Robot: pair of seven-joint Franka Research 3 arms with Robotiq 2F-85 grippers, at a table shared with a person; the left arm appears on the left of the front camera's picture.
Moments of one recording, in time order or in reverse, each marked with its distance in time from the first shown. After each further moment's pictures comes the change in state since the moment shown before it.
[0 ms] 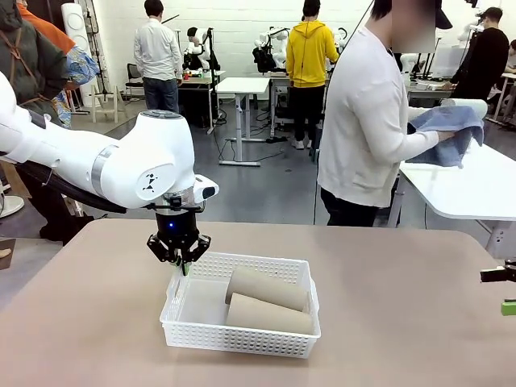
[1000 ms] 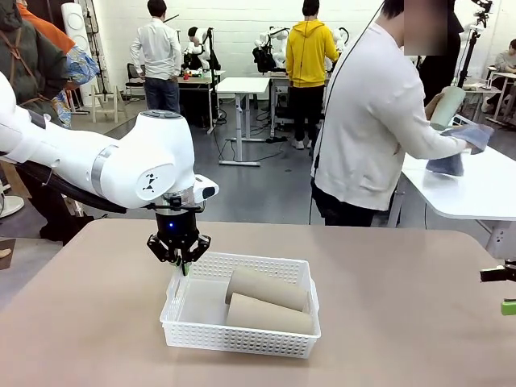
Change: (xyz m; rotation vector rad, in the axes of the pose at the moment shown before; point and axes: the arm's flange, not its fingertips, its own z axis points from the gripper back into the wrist) left arm 0.000 0.000 0.000 0.000 0.000 0.000; right arm 0.001 0.000 0.000 -0.001 0.000 0.002
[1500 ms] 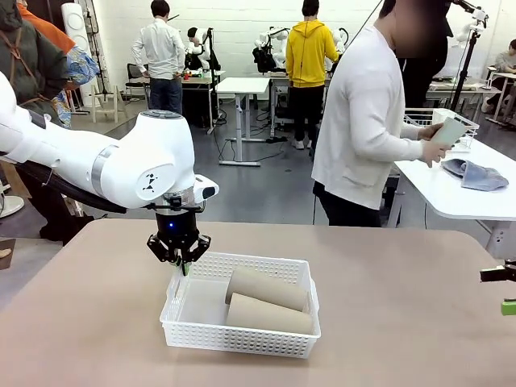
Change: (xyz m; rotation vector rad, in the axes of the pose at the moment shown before) left arm 0.000 0.000 0.000 0.000 0.000 0.000; right arm 0.000 0.000 0.000 0.000 0.000 0.000
